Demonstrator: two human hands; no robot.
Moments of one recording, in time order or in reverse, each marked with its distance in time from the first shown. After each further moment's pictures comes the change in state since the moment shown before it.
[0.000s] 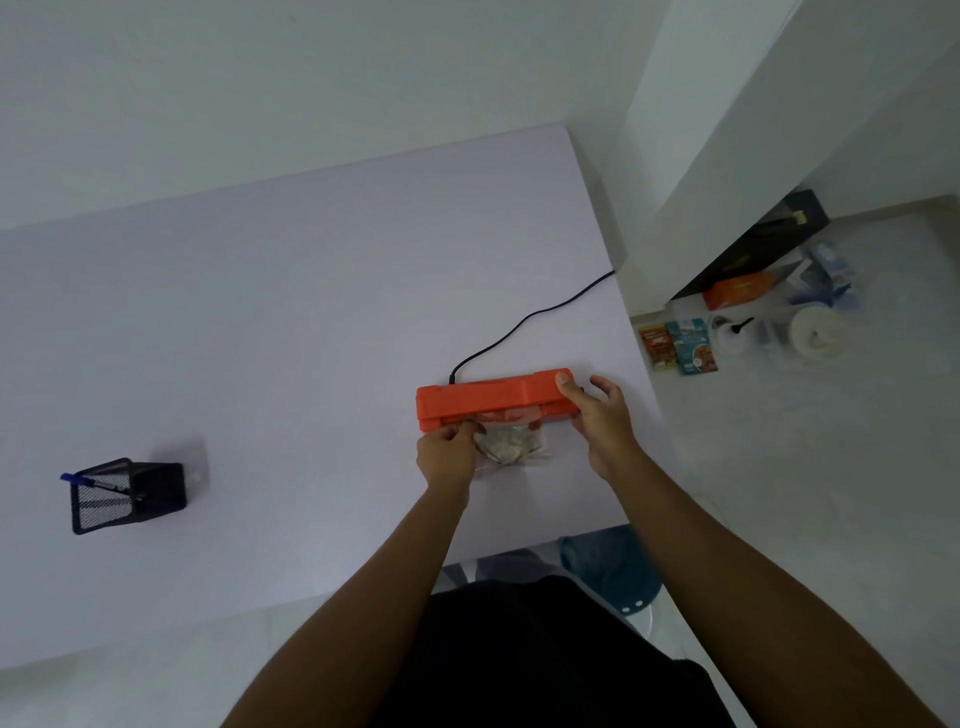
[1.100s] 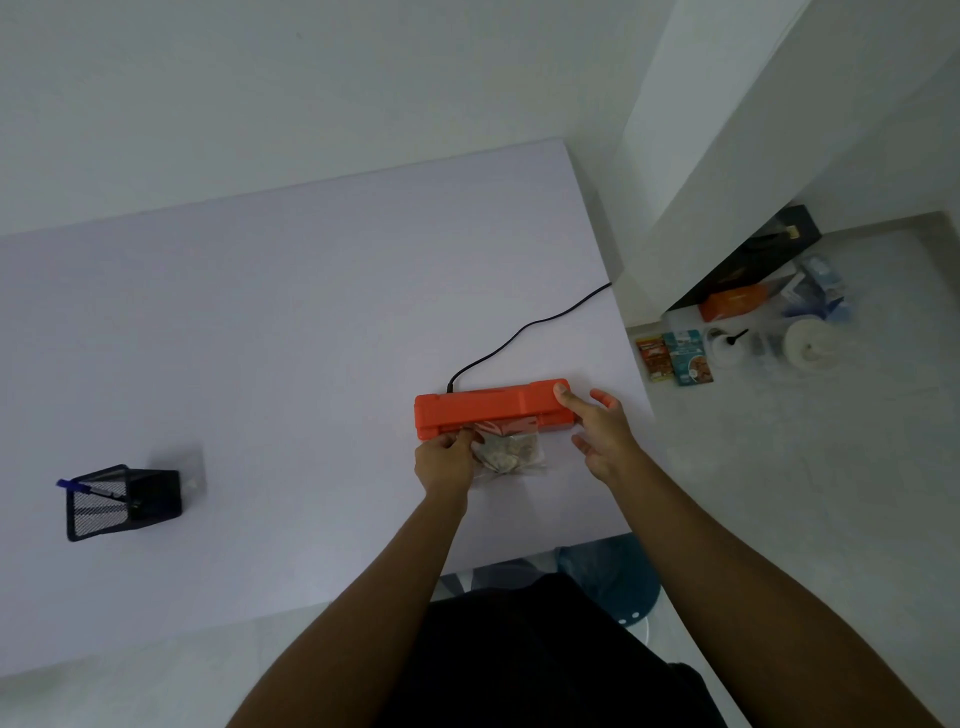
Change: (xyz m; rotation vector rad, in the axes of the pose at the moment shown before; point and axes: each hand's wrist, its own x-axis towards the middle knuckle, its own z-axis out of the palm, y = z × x) left_hand 0.002 0.000 0.002 -0.016 -0.002 -0.009; right_hand 0.015 0.000 -0.004 0.031 0.002 0.129
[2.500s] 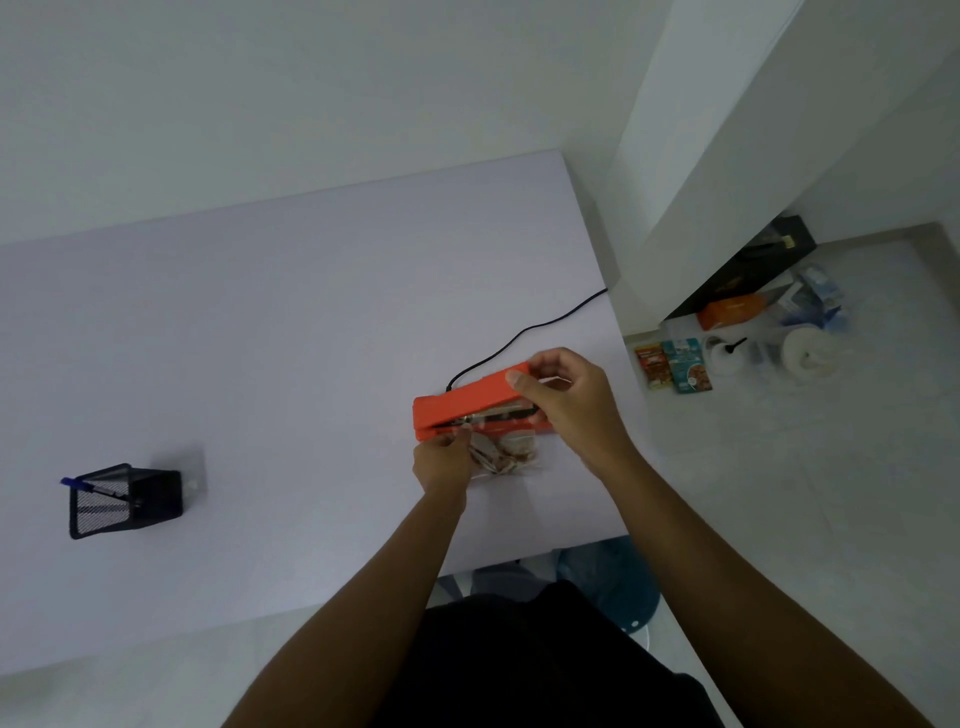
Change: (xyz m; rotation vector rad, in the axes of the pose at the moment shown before) left_hand -0.009 0.009 0.000 -0.007 0.027 -0.031; right_hand -0.115 -0.065 0.036 -0.367 -0.190 -0.586
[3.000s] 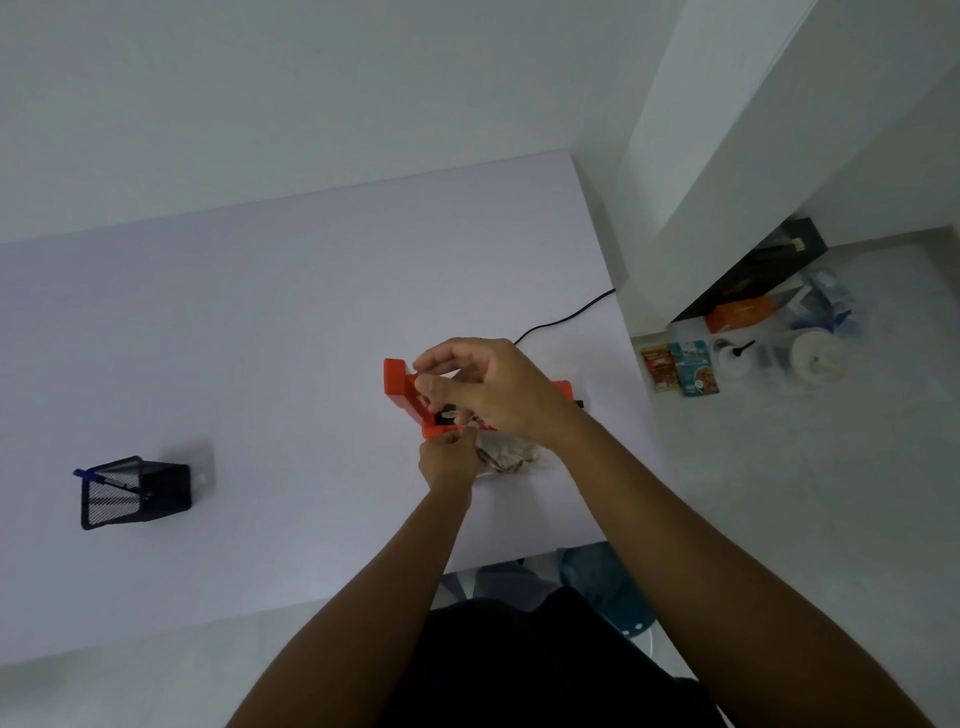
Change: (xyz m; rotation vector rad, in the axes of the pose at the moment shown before) left_hand -0.001 0.003 0.000 -0.030 0.013 -0.053; right_hand -0.003 -0.066 0.052 -0.090 -0.499 -0.123
